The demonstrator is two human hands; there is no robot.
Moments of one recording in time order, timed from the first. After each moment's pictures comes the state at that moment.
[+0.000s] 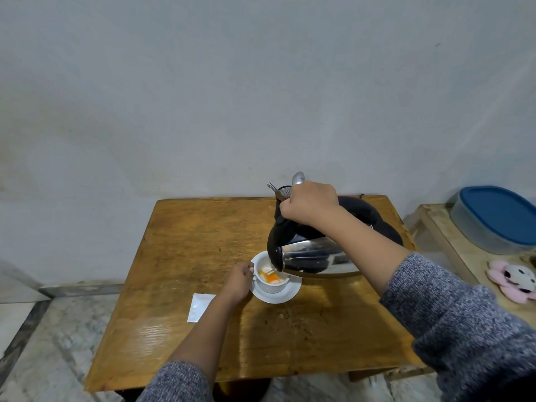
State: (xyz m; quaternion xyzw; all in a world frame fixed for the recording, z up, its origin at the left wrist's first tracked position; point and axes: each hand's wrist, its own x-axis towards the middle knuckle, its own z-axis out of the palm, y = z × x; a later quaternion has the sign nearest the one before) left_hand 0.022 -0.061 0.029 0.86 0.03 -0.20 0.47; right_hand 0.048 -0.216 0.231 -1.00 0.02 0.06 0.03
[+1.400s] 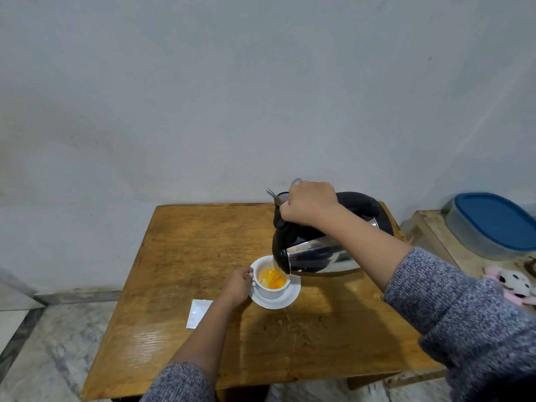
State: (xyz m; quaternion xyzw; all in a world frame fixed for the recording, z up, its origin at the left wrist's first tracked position) left_hand 0.028 -0.062 0.025 0.87 0.05 -0.21 0.45; right_hand 0.041 -0.211 0.251 -1.00 -0.03 0.02 -0.03
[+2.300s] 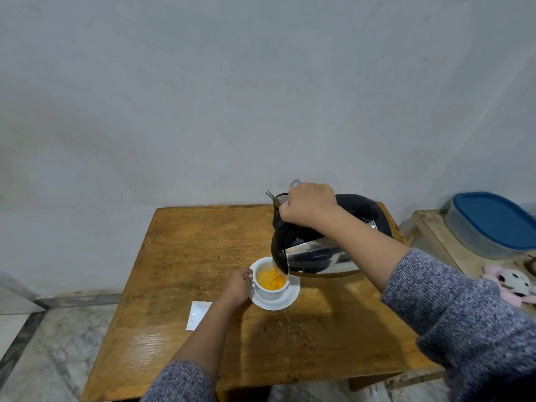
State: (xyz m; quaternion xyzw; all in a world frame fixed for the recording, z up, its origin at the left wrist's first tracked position) left_hand 0.029 -0.061 0.028 0.87 0.04 -0.22 0.44; right_hand 0.039 -0.213 0.250 -1.00 -0.03 0.02 -0.01
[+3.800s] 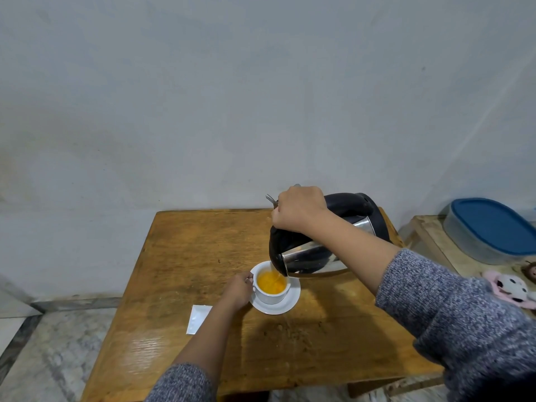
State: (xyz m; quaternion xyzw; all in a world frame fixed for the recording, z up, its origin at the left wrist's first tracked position) left_hand 0.027 -0.064 0.041 0.87 0.04 -0.23 0.43; right_hand 0.050 -0.200 0.243 -0.99 -0.08 0.01 -0.07
